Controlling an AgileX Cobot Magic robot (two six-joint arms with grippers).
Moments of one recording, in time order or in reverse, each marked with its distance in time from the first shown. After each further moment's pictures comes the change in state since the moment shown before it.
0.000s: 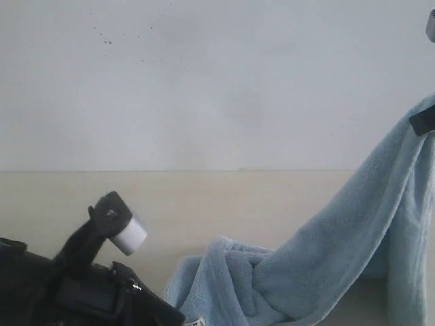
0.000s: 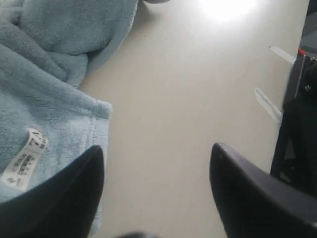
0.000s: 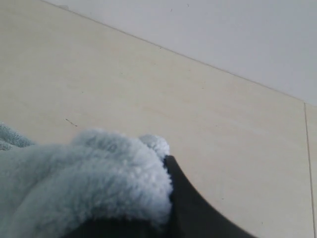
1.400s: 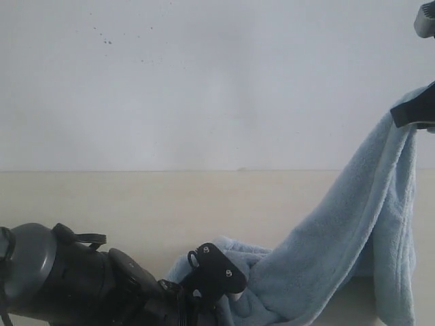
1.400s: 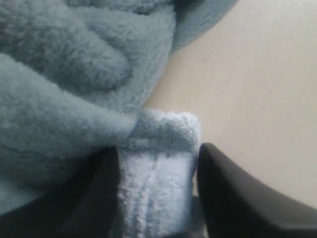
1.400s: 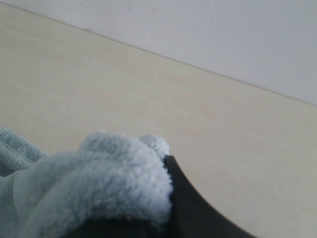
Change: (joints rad) left arm -0.192 0.576 -0.251 -0.198 -0.463 0.232; right arm 0.000 0.027 -0.002 0.148 -0.059 -0.057
